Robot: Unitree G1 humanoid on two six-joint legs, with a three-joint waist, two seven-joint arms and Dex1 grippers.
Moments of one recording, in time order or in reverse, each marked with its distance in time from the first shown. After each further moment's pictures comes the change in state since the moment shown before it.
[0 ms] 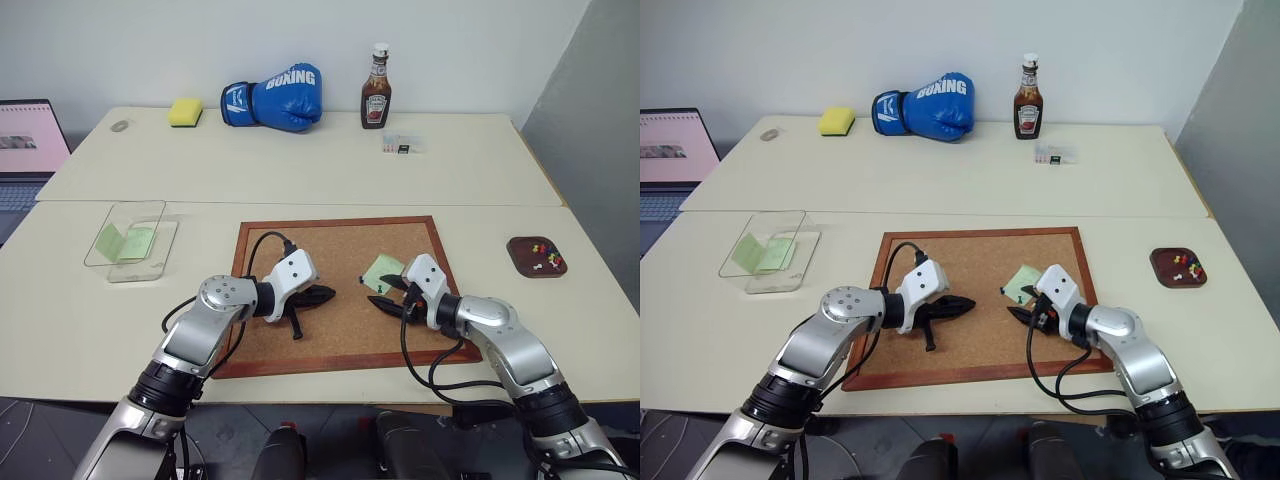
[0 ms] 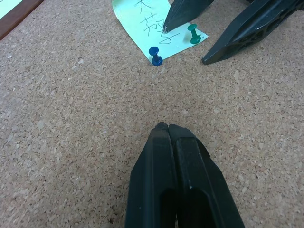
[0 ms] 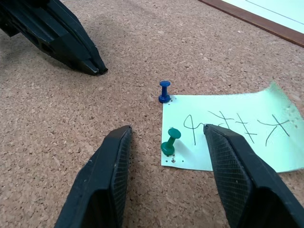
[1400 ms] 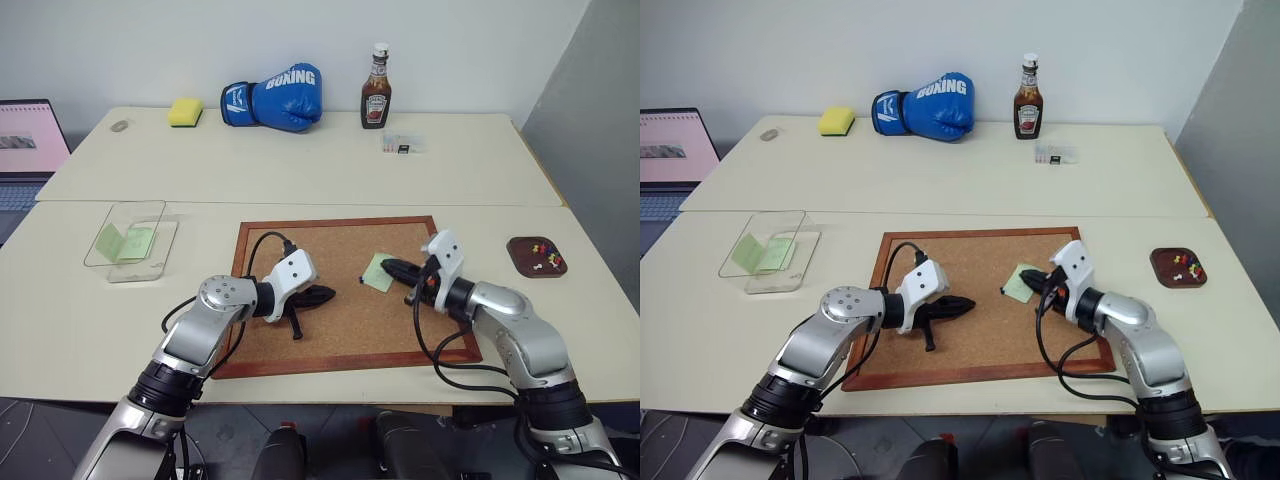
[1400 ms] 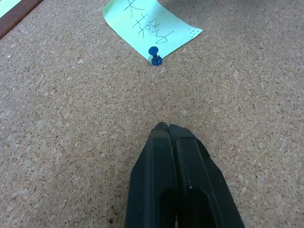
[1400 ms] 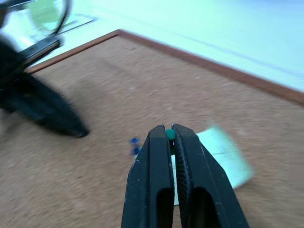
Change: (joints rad) left arm 0.001 0.002 0.000 -0.001 0.000 0.002 -0.002; right arm -0.043 0.056 -0.197 -0.080 0.113 0.132 -0.137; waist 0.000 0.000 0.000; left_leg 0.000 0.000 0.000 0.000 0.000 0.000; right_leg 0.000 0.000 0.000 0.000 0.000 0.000
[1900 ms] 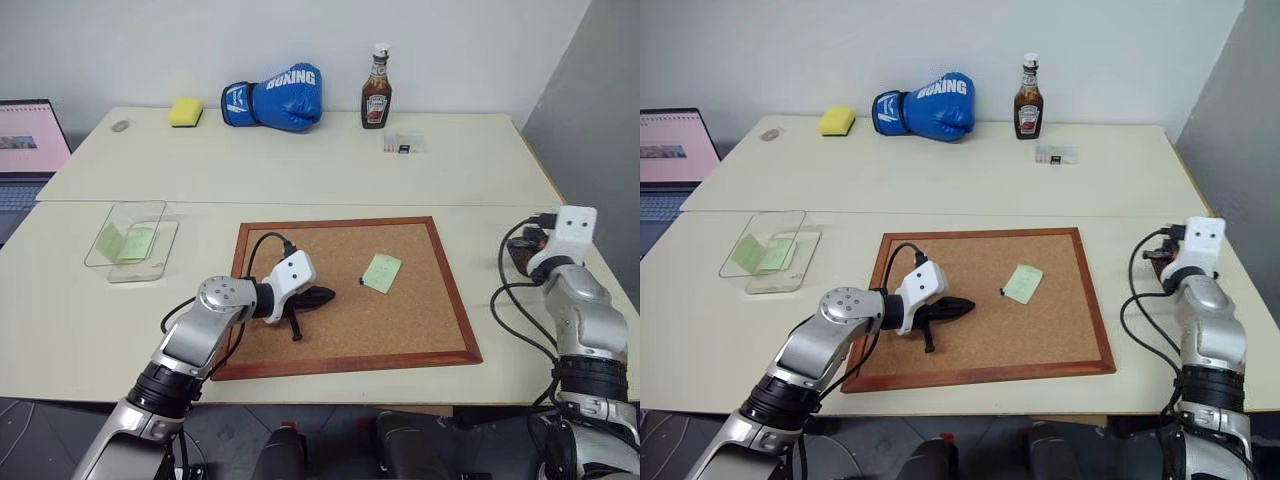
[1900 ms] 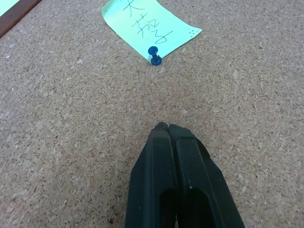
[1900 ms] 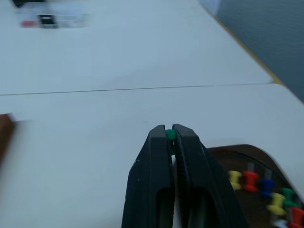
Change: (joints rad) left arm 0.004 0.004 -0.001 -0.007 -0.002 0.001 -0.006; right arm -0.107 -0.067 -0.415 0.368 -0.088 -0.009 -0.477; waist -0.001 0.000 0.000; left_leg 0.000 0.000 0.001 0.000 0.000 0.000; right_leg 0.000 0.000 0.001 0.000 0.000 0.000
